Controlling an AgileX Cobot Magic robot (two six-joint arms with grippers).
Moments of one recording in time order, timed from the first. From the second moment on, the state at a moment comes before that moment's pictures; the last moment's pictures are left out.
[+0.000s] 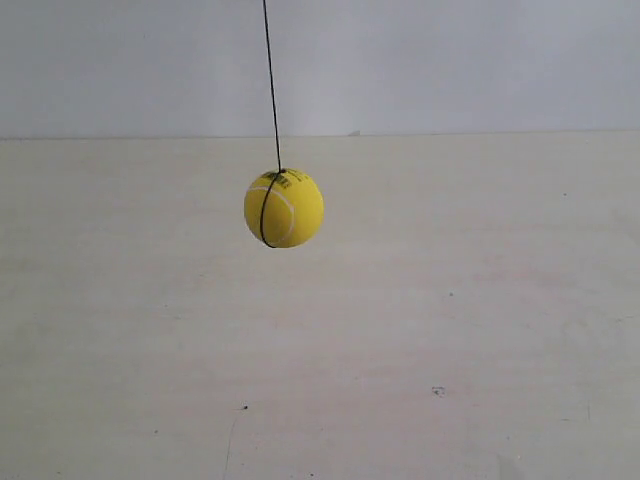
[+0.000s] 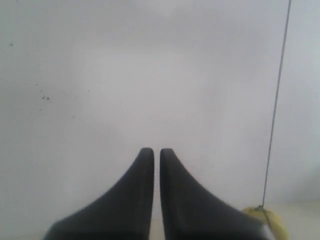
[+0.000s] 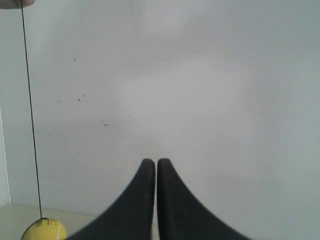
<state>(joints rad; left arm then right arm) -0.21 0.61 -0.01 0.25 -0.87 -0.36 0.40 0.04 -0.21 -0.21 -0.09 0.32</state>
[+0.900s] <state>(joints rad) -0.21 0.01 0.00 0.34 -0.74 -0.55 0.40 0.01 -0.21 -0.19 0.06 0.36</state>
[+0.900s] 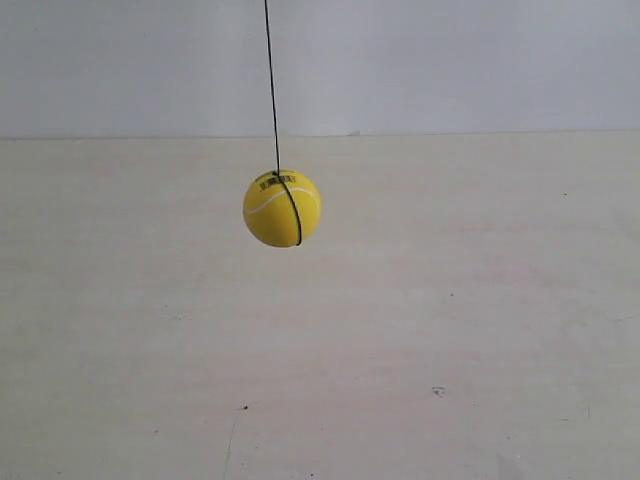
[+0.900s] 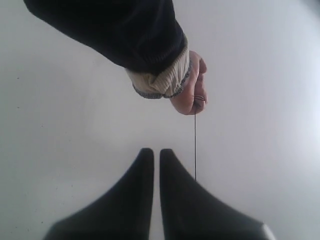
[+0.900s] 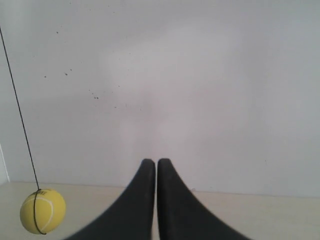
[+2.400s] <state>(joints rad) 0.13 0.00 0.00 0.35 -0.73 -0.55 0.40 0.01 -0.21 -0.19 0.06 0.36</state>
